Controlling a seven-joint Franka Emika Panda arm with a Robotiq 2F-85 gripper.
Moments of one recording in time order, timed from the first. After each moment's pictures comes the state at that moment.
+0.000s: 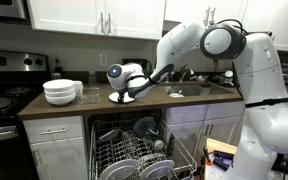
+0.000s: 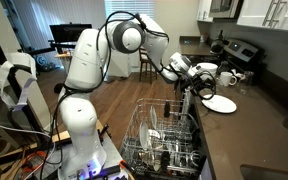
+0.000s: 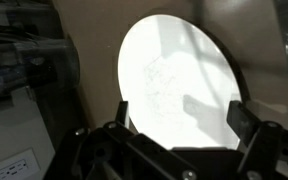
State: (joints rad) arm 0.01 0.46 -0.07 -1.78 -1.17 2.34 0.46
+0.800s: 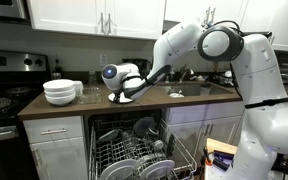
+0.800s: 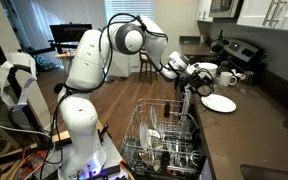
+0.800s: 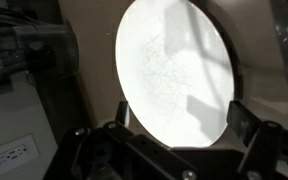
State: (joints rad) arm 0.04 0.48 -0.06 -1.73 -1.17 2.31 0.46
